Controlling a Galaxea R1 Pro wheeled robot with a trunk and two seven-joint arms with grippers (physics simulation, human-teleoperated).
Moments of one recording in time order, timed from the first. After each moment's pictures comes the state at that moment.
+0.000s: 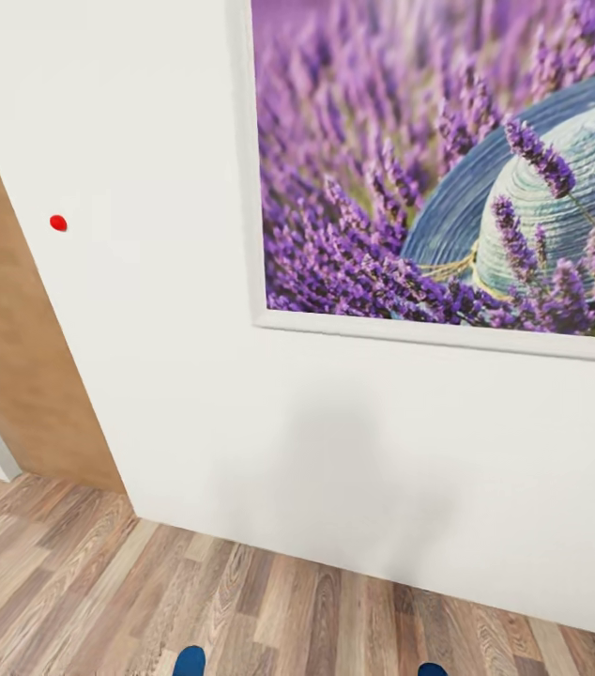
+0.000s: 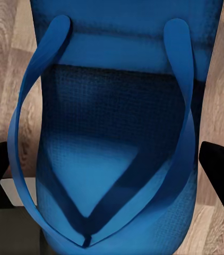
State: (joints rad) left arm -0.32 -0.03 -0.05 -0.08 0.05 -0.13 0.03; right arm -0.36 0.01 0.39 -0.02 -0.31 -0.02 -0.22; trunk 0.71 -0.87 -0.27
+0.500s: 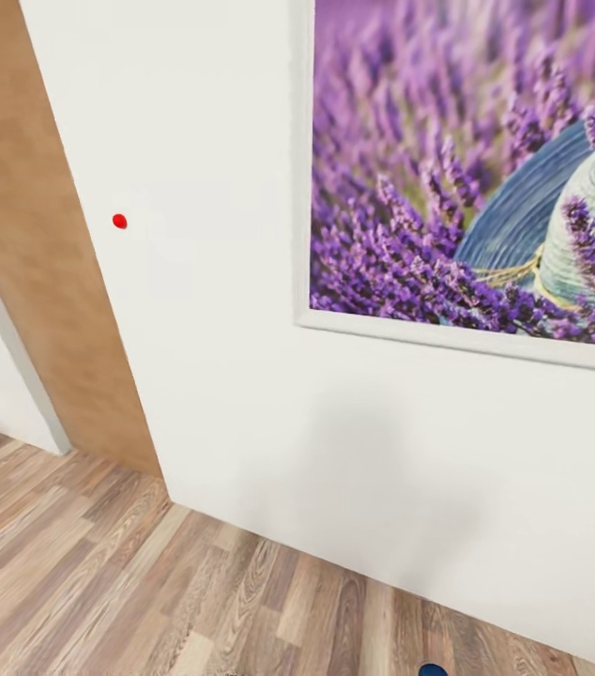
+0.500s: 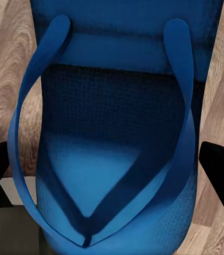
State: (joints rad) left arm -0.20 -0.03 -0.06 -0.08 0.05 -0.13 0.03; right arm -0.36 0.01 0.39 -0.02 -0.31 -0.02 -0.22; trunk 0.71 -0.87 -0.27
